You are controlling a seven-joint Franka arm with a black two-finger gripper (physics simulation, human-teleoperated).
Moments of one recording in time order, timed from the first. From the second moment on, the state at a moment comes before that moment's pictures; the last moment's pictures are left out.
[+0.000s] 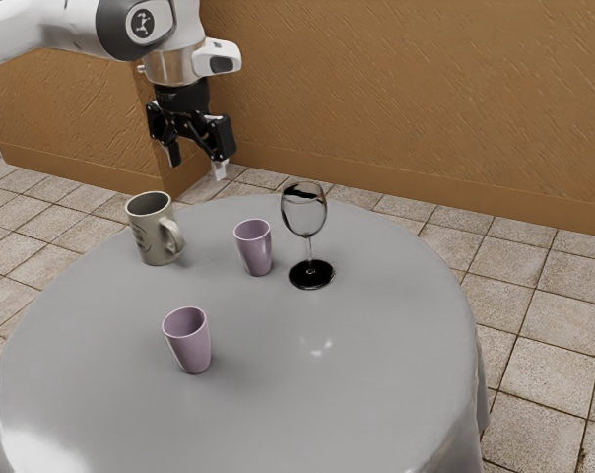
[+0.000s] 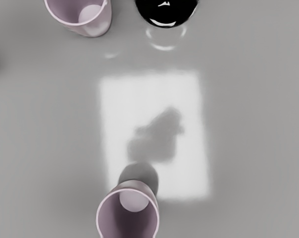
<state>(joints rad) 0.03 0.12 -0.12 -1.48 0.05 1.58 -0.01</state>
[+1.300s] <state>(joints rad) 0.11 0.63 -0.08 -1.19 0.00 1.73 0.03</state>
